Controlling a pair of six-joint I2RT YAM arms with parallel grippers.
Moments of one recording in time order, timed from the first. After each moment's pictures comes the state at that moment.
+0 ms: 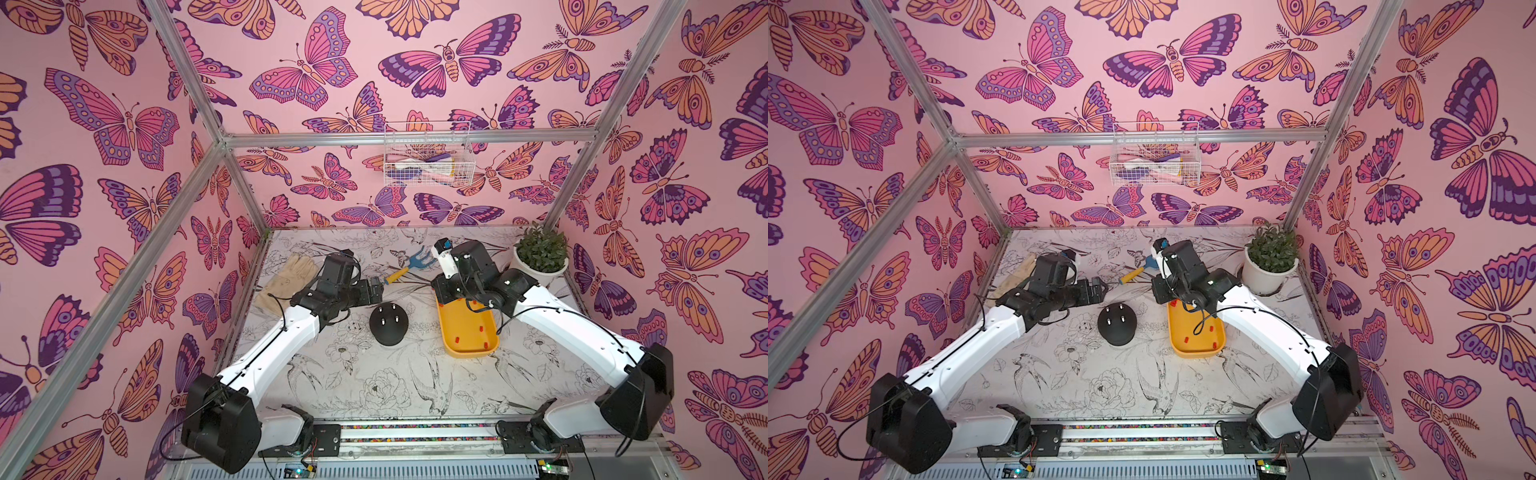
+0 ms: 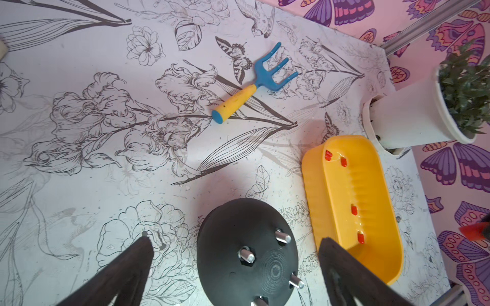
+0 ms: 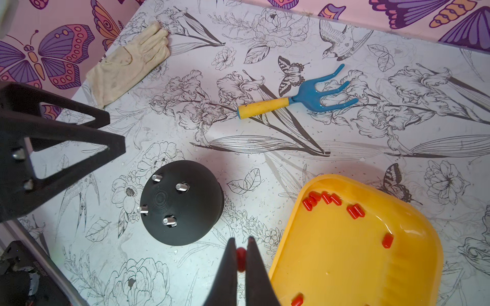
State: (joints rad) left arm -0.41 1.30 1.01 -0.48 0.10 -0.49; right arm 0.69 1.46 1.32 -0.62 -0.01 0.25
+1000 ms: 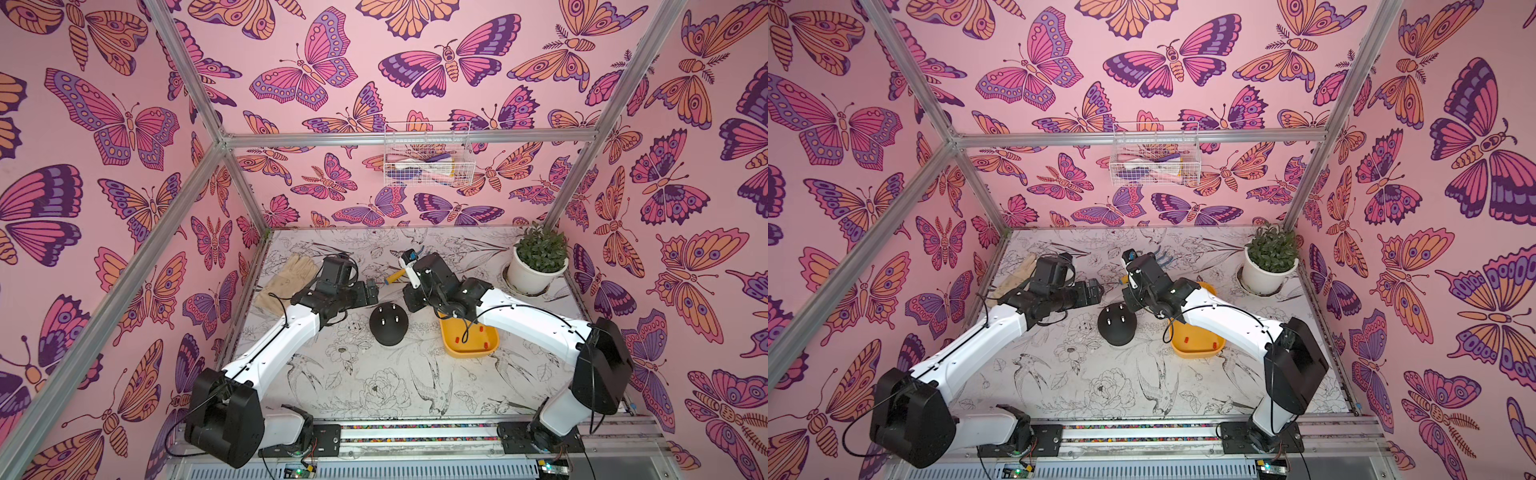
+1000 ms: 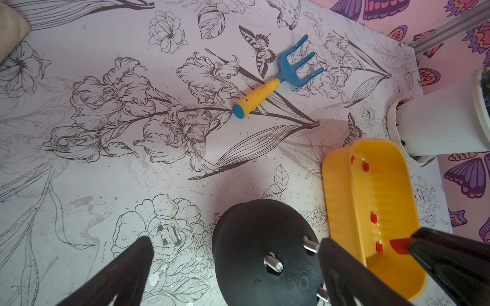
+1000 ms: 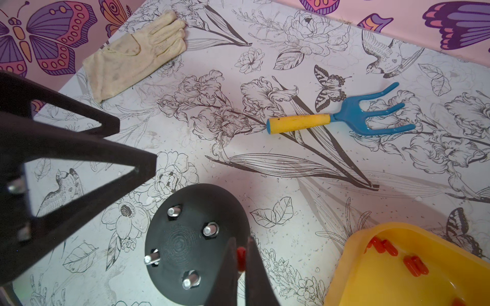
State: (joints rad) left arm -0.38 1.33 0.99 -0.48 0.09 -0.50; right arm 0.84 1.64 1.33 -0.42 0.10 0.27
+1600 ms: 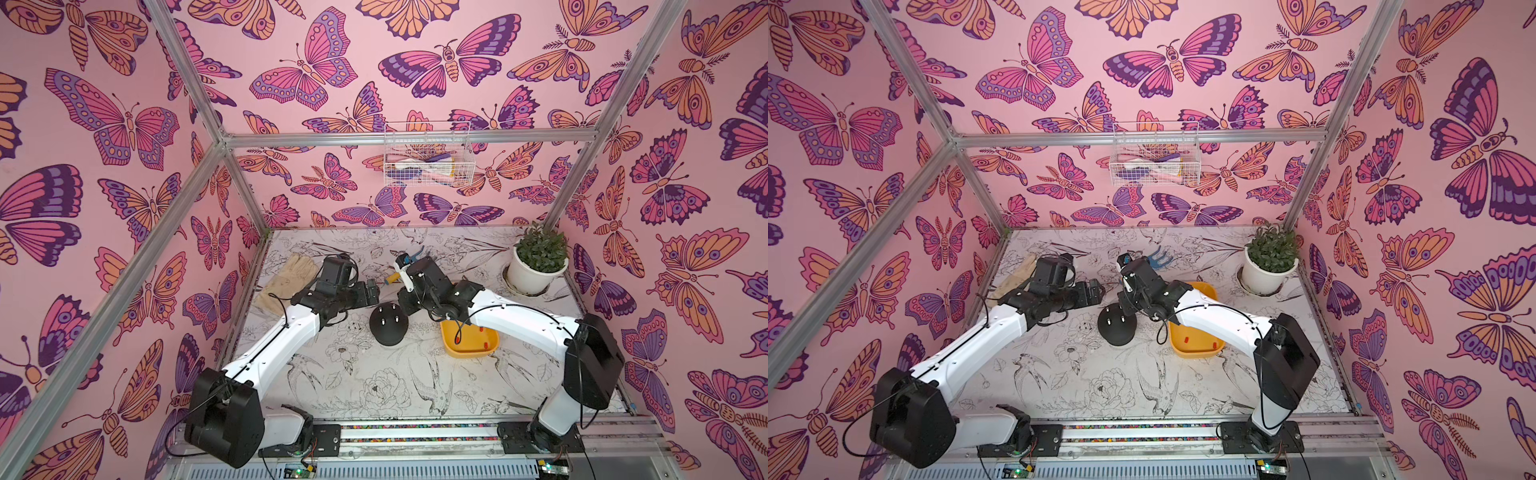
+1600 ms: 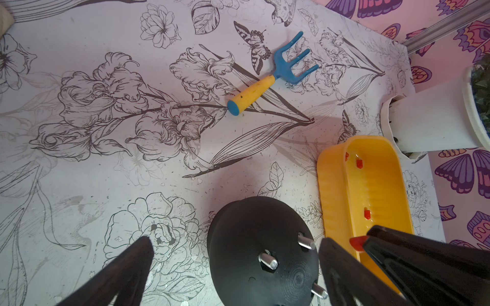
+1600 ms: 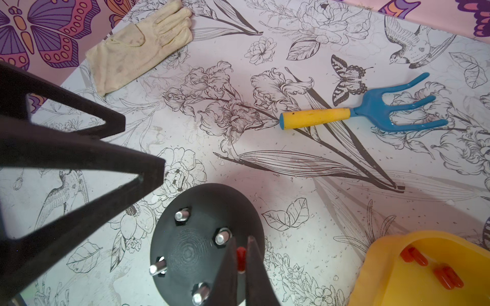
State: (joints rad) left arm -0.38 1.33 0.99 -0.48 0.12 -0.51; right arm 0.86 1.69 1.33 -0.39 0.09 0.29
